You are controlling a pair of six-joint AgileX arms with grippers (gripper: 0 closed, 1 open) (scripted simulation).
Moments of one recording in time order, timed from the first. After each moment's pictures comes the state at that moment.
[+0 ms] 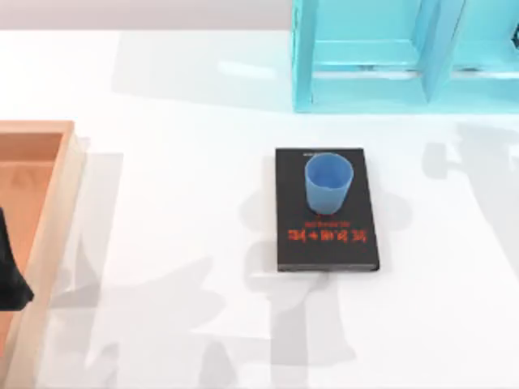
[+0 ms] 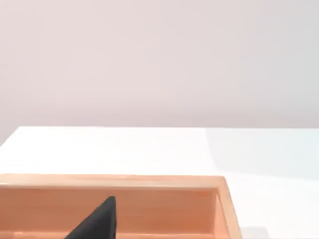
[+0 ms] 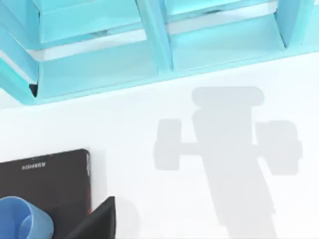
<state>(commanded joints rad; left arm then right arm) 0.00 0.00 0.00 0.00 0.00 0.00 0.11 1.20 1.31 -0.87 0.04 0.29</state>
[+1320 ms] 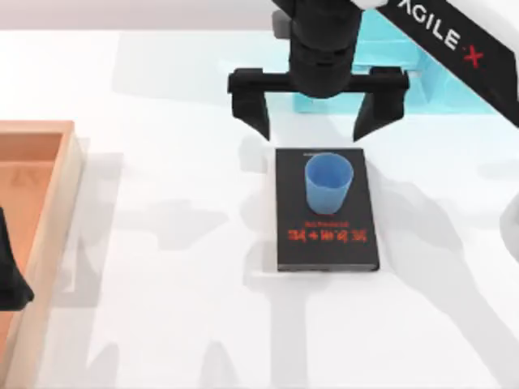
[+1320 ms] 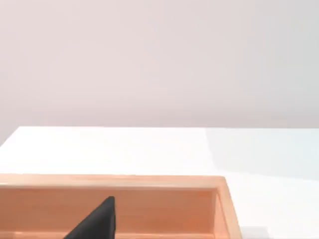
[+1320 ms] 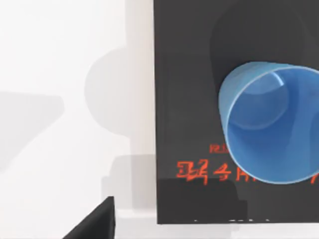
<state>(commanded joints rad) 0.00 0.00 0.00 0.00 0.00 0.00 0.62 2.44 2.53 -1.58 0.07 0.65</state>
